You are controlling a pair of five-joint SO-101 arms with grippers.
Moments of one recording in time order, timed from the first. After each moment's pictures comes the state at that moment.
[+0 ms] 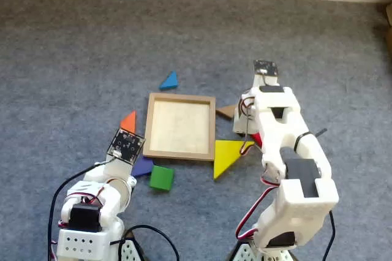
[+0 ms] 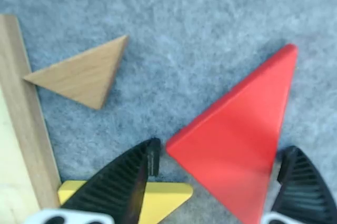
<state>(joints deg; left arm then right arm) 0.0 -104.0 96.0 75.4 -13.1 -8.5 14.9 21.1 56.3 -5.3</state>
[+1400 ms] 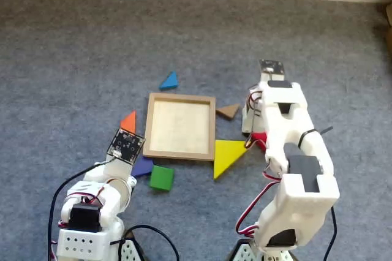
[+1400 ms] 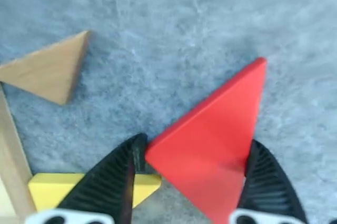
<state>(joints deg) 0.0 -104.0 96.0 75.4 -13.1 -5.3 15.3 17.3 62.5 -0.6</state>
